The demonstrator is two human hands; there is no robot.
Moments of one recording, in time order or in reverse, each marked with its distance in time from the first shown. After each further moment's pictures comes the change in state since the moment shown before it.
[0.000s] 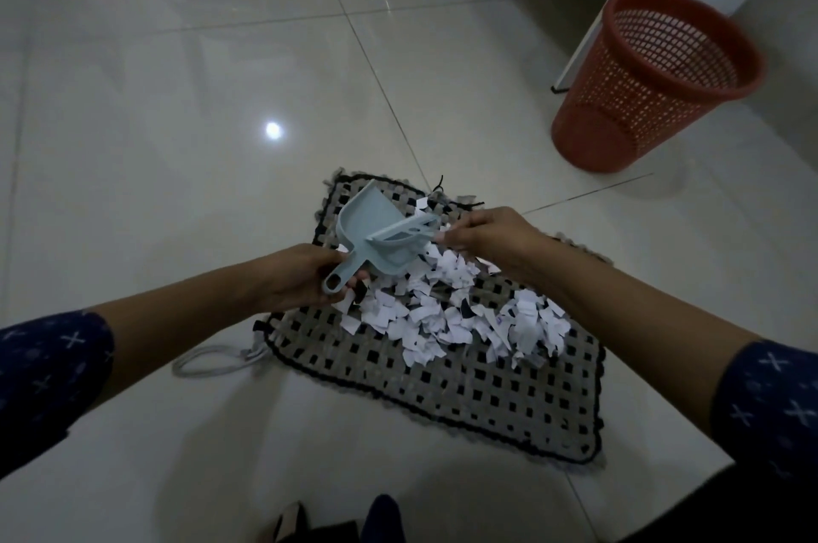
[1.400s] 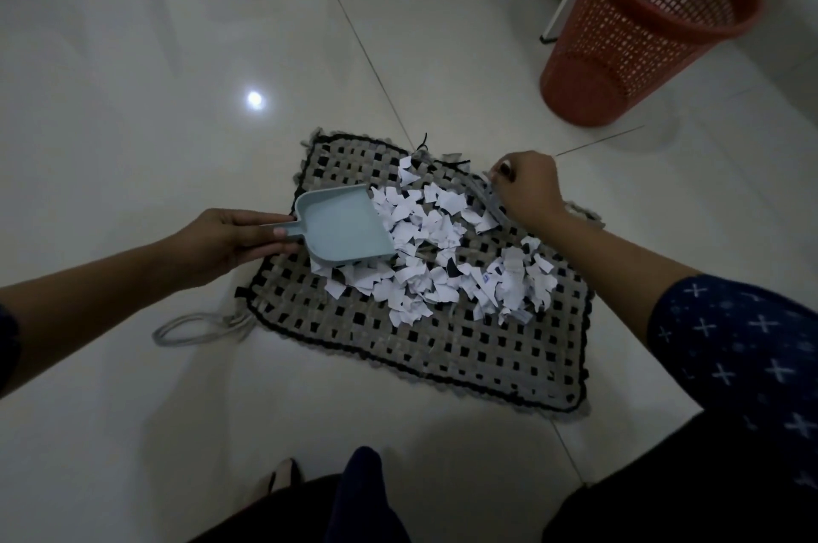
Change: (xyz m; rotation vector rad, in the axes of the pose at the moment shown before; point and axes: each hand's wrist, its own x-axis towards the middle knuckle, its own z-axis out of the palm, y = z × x) left_hand -0.013 -0.018 -0.063 0.107 0.172 0.252; right_hand 0.037 0.043 -0.049 -0.718 0.570 -0.365
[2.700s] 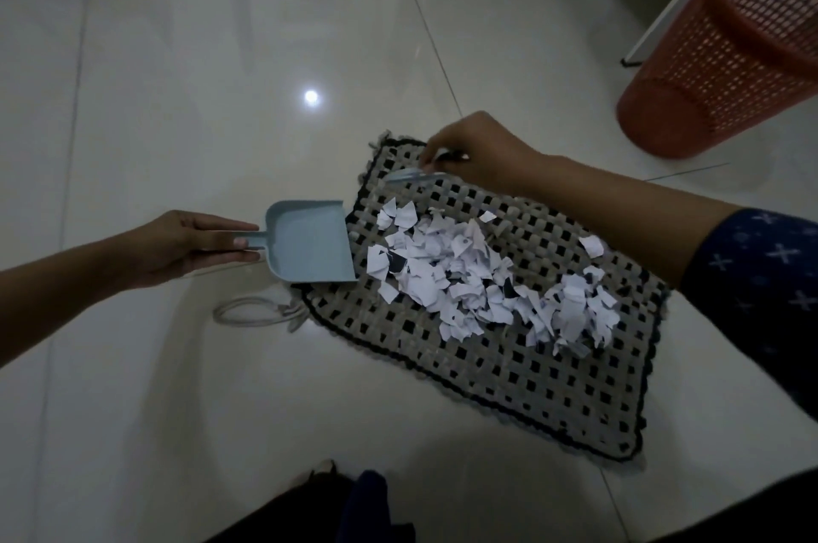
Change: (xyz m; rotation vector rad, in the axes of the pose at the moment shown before) left_hand -0.048 -0.014 -0.097 -0.006 0.169 -0.068; right_hand 0.026 -0.131 0.021 -0.045 -0.482 -0.722
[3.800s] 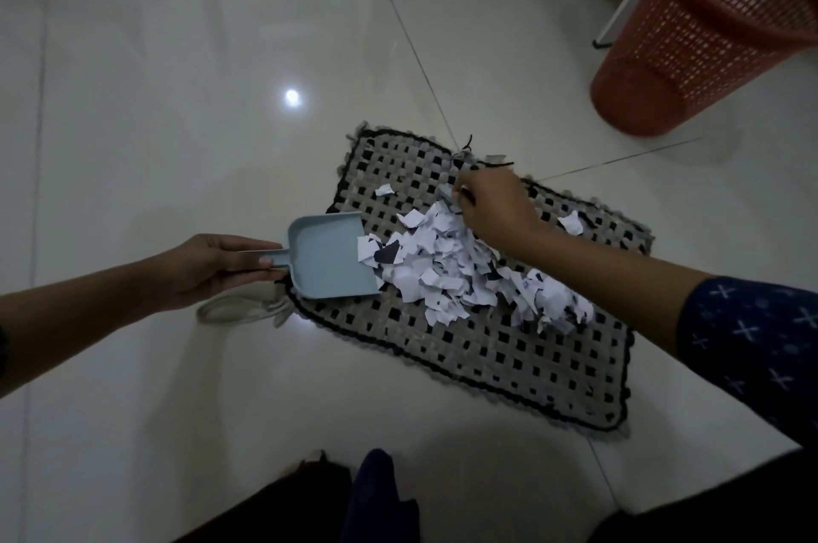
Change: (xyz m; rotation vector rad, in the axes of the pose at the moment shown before) left_hand 0.003 -0.021 0.048 -0.042 -0.072 -0.055; right_hand -0.064 0.022 0.058 -0.087 0.227 0.388
